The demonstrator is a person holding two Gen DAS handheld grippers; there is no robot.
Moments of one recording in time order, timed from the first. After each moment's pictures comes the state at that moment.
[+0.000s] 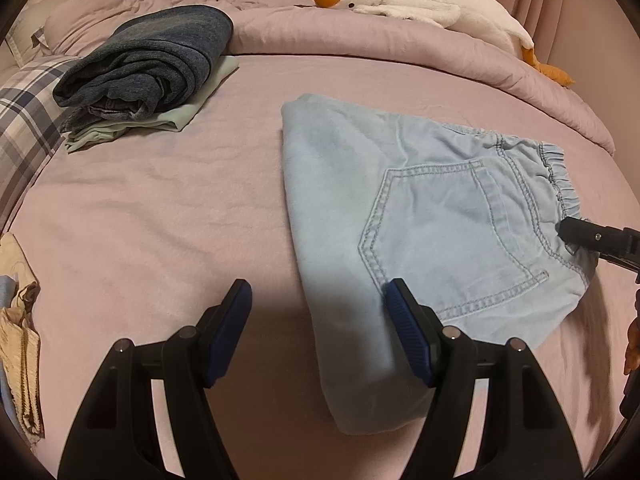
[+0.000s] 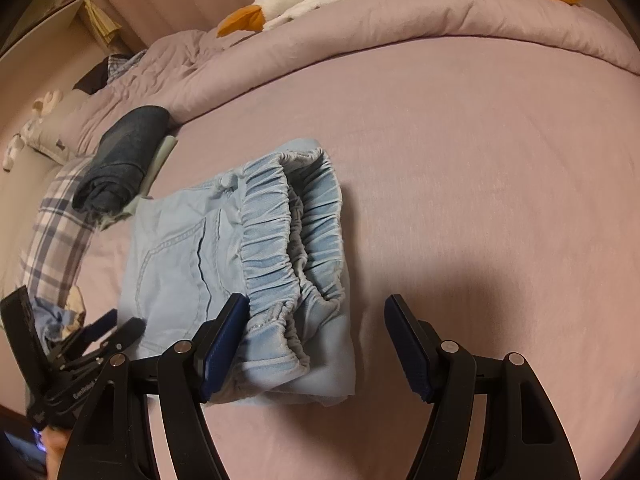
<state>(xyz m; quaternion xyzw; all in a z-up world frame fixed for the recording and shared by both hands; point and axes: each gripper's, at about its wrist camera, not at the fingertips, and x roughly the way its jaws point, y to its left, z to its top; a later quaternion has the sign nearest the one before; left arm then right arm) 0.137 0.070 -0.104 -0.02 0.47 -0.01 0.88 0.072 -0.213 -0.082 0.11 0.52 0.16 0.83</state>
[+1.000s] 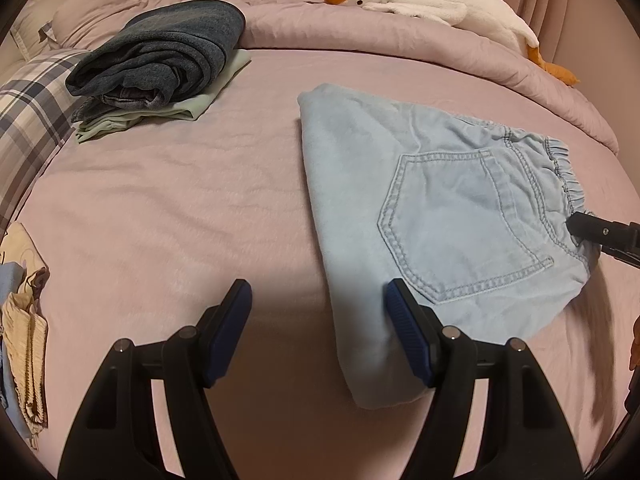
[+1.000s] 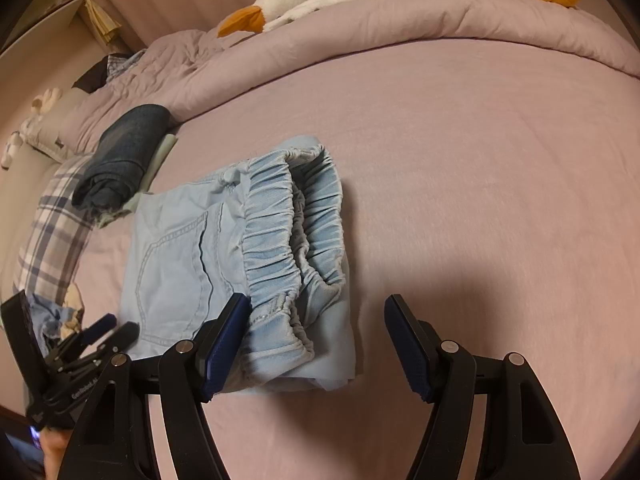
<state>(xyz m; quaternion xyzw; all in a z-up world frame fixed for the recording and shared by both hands) 0.127 0.079 -0.103 -0.02 0.48 0.00 0.88 0.067 -0.213 -0.079 0.11 0.52 0.15 0.83</state>
